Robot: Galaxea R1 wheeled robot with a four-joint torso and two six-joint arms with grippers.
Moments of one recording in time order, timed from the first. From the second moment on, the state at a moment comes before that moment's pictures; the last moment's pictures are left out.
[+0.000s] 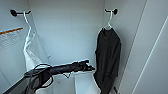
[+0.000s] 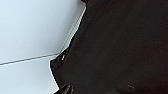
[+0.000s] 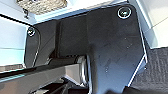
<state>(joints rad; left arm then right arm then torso) 0.25 2.85 -1.83 0.55 0.45 -1.02 -1.50 3.06 -2.70 0.14 0.02 -0.23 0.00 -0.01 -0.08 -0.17</state>
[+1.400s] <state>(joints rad) -0.15 2.91 -1.89 0.51 0.26 -1.62 -1.50 3.07 -2.70 0.14 0.06 -0.23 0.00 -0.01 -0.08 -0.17</state>
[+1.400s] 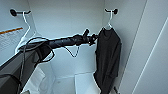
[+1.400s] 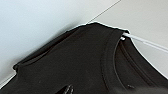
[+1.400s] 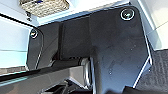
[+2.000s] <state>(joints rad) -0.26 2.94 -1.97 0.42 0.18 -1.62 -1.50 3.08 -2.70 0.14 0.06 -0.23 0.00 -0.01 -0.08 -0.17</state>
